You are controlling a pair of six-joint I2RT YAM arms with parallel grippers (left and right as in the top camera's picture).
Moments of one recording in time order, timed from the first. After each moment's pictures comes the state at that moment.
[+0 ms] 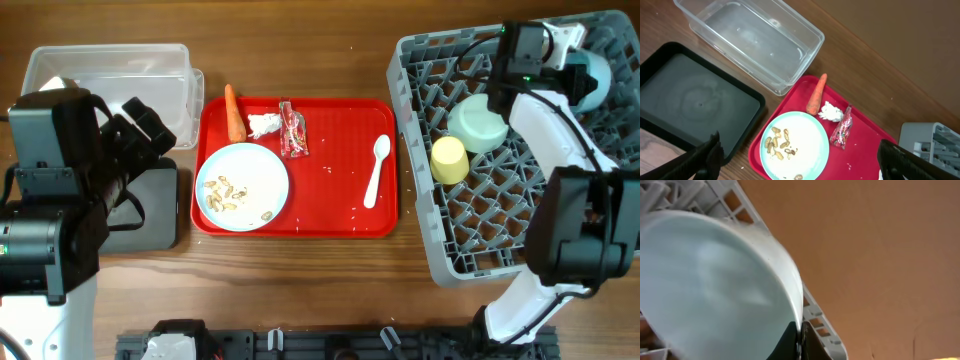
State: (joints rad) left arm -0.01 1.13 1.58 -1.25 -0.16 -0.63; right arm -0.06 1.92 1.36 -0.27 1.22 -0.21
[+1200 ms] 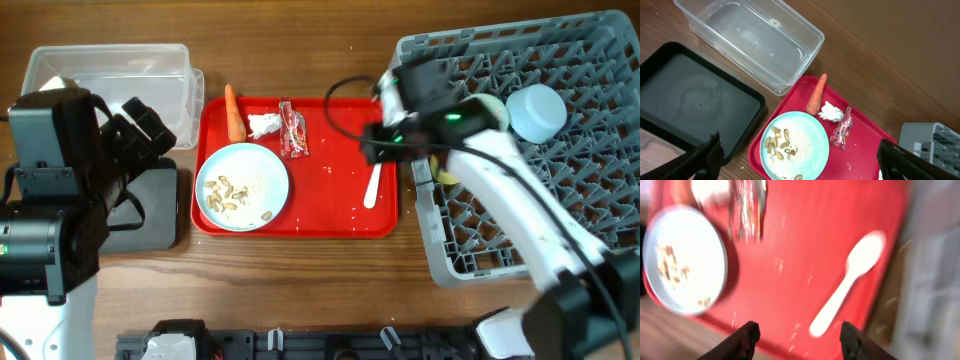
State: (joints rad) left arm -0.01 1.13 1.58 -1.25 -0.16 -0.63; right arm 0.44 1.63 1.33 -0.90 -0.19 0.28
